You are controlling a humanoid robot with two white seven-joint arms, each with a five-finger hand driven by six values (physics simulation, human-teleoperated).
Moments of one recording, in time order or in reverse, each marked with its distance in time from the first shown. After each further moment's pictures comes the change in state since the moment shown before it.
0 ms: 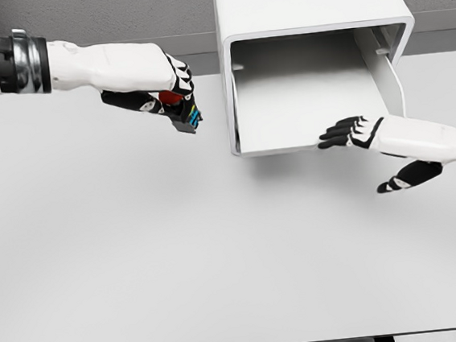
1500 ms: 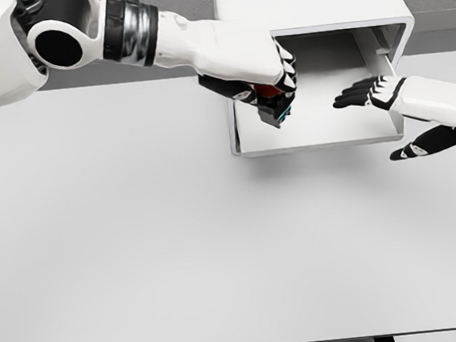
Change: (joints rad) left arm -0.106 -0.298 -0.019 0.059 -0.034 0.000 0.000; right arm -0.040 -0.033 -0.071 -0.008 -0.060 0.000 0.001
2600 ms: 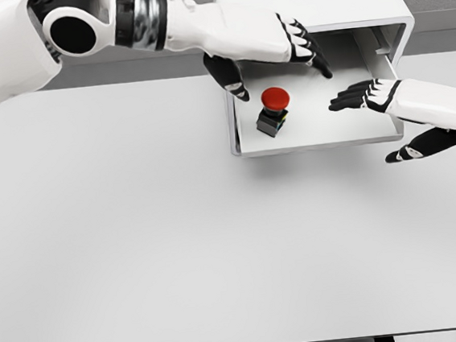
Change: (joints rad) left arm 0.012 -0.042 0.039 0.076 0.001 0.000 0.013; right arm 0.002 0.015 0.003 0.000 0.002 0.000 0.002
